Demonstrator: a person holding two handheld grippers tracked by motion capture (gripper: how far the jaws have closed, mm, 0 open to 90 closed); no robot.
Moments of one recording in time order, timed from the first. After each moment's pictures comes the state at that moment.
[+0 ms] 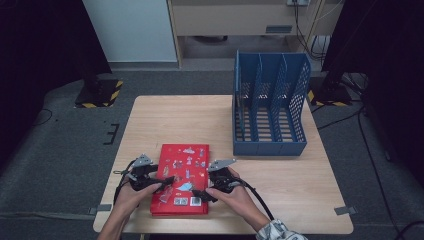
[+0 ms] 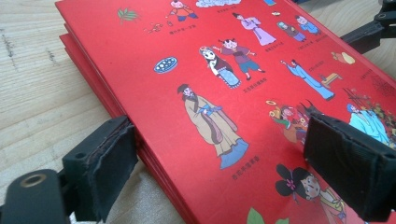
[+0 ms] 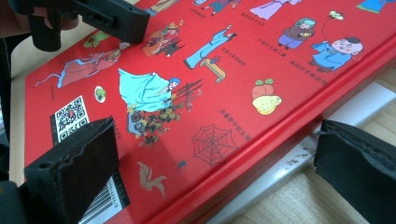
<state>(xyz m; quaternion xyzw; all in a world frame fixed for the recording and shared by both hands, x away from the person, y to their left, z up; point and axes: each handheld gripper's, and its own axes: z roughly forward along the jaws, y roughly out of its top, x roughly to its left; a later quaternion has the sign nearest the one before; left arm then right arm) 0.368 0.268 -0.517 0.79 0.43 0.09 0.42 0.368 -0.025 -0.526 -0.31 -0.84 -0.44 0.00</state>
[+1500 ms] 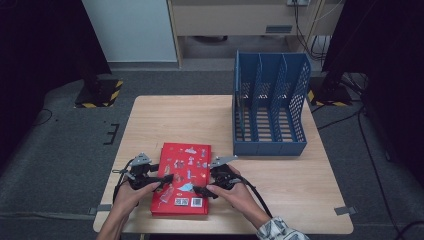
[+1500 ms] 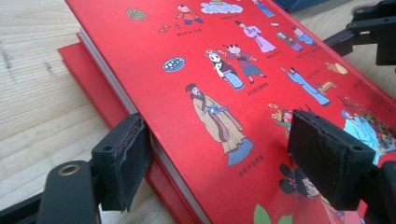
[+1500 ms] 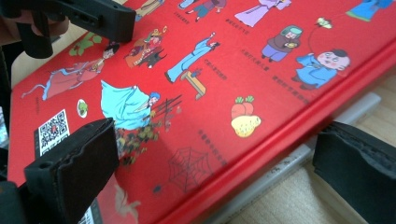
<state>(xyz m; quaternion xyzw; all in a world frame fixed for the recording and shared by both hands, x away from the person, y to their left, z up) 0.369 0.268 -0.512 0.79 0.42 0.08 0.43 0.379 -0.029 -0.527 -0.33 -0.83 -0.44 0.02</state>
